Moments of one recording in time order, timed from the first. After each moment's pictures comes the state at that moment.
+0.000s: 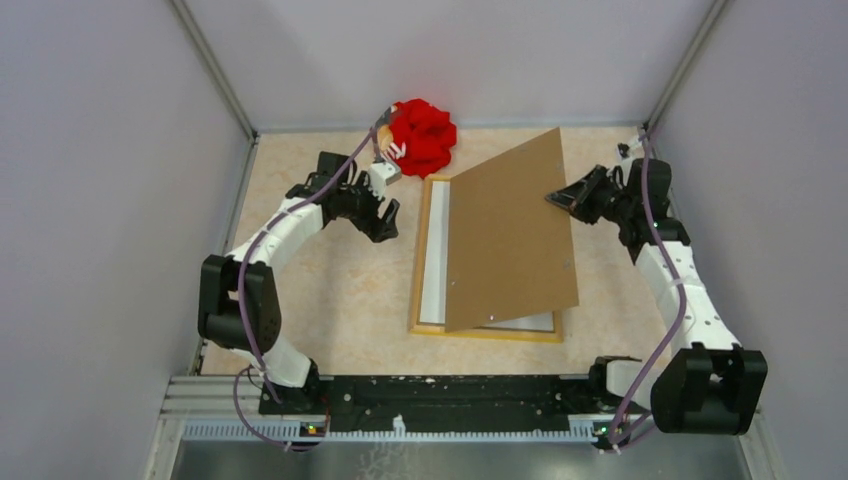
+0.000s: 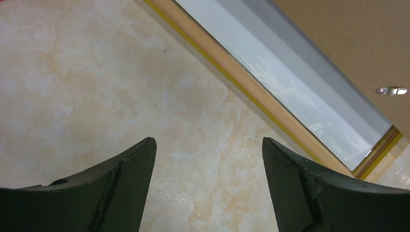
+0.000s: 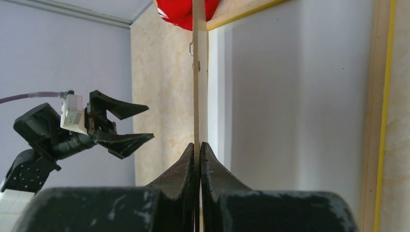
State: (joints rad) left arm -0.23 1.60 1.19 -0.49 0.54 0.44; right arm -0.04 1.16 0.97 -0.31 -0.55 0.74
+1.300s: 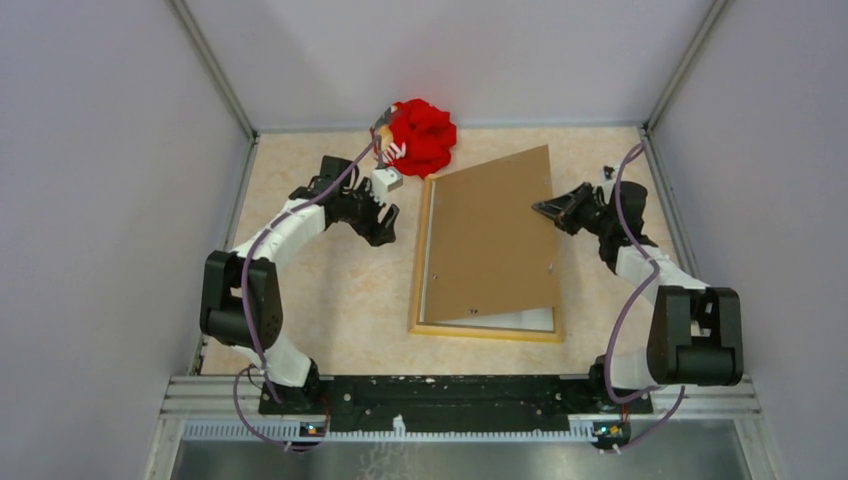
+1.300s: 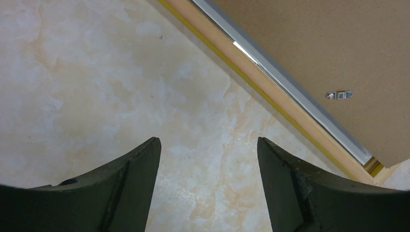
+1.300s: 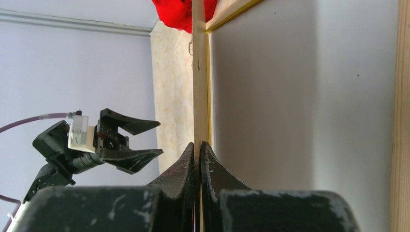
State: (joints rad) left arm -0.24 1.62 1.17 -0.49 0.52 0.47; right arm -0.05 1.38 0.68 0.31 -0.65 0.97
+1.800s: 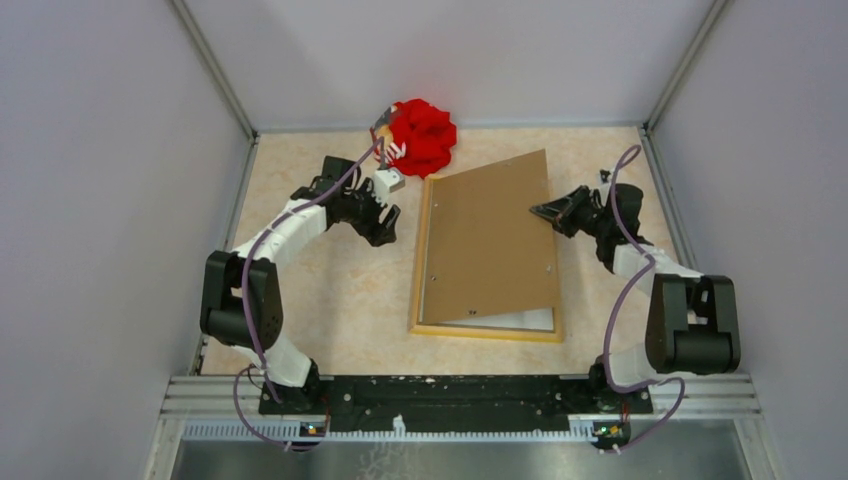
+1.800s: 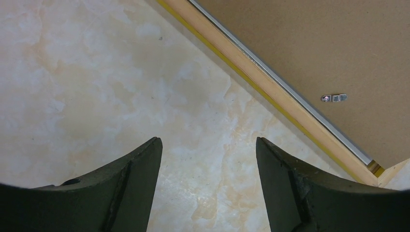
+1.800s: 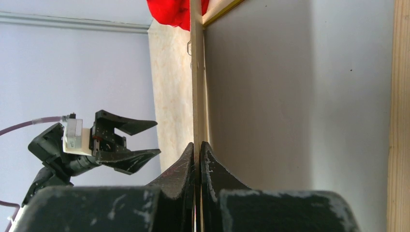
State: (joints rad) left arm -0.25 1.62 1.17 -0.49 0.51 0.48; right arm -0.05 1.44 0.67 0.36 -0.67 0.99
